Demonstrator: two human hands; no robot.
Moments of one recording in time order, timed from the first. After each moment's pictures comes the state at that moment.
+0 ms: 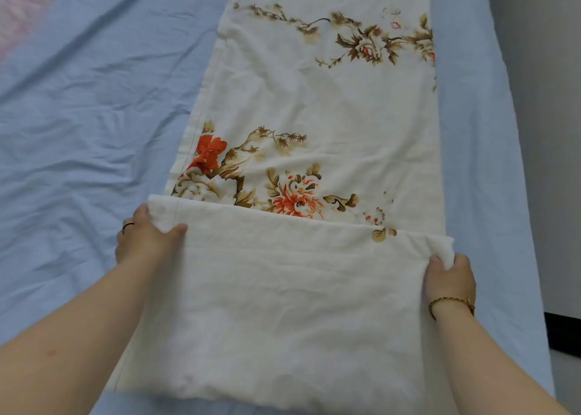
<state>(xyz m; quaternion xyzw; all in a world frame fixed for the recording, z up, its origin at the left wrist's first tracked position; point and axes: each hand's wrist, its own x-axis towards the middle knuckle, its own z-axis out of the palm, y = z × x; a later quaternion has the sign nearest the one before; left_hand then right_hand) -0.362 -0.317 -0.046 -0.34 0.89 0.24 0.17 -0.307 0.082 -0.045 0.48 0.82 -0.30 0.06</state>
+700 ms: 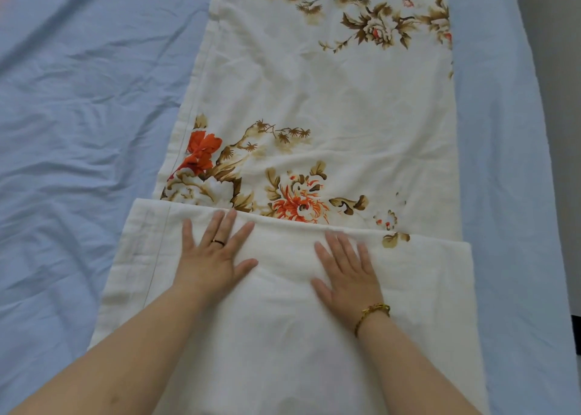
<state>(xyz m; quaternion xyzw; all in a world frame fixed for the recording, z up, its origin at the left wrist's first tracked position) -0.348 -0.256 -0.090 0.10 0.97 0.01 0.24 -0.310 -0.019 -0.113 -0.11 0.99 0.00 0.11</state>
